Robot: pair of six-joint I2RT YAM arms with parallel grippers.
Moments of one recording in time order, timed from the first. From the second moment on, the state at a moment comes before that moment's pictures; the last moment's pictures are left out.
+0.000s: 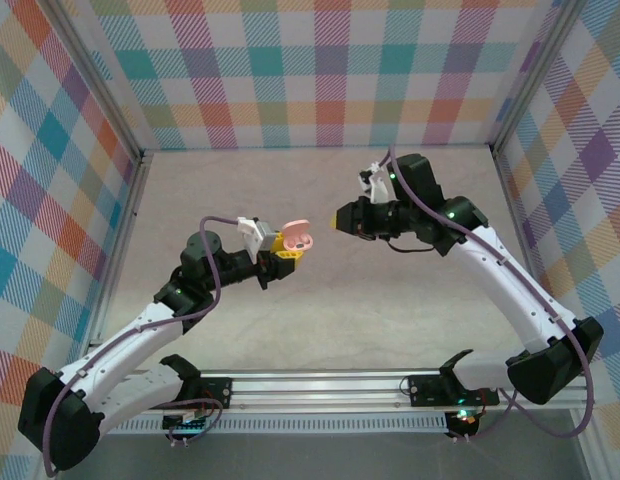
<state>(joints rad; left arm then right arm) -0.57 0.94 0.61 0.22 0.54 -0.04 0.60 1.31 1.42 -0.77 -0.53 0.71</state>
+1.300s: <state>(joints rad) -0.57 0.94 0.60 0.26 0.53 -0.05 0.88 1.45 1.53 -0.68 -0.34 0.72</state>
